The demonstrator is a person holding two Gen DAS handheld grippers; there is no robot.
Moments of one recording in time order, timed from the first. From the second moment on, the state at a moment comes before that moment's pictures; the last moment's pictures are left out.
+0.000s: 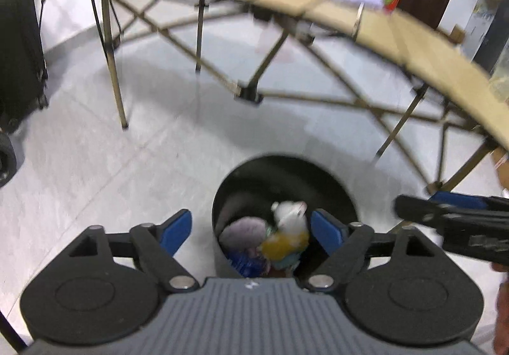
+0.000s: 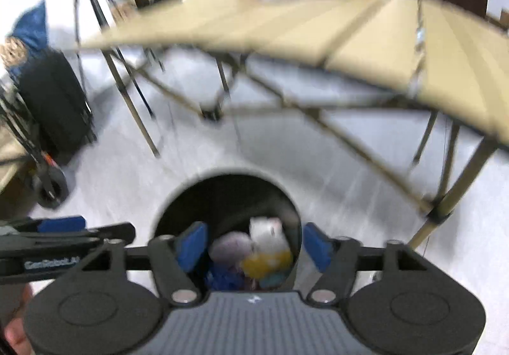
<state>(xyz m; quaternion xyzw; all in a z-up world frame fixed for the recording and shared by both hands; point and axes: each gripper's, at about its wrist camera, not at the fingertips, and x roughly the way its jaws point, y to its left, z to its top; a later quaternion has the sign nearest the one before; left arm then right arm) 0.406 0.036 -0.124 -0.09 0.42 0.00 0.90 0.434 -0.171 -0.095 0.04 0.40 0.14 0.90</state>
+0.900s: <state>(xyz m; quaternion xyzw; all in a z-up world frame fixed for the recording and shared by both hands) 0.745 -0.028 -0.061 -0.07 0.31 -0.11 0.94 0.845 -0.246 -0.046 0.10 0.32 0.12 0.93</state>
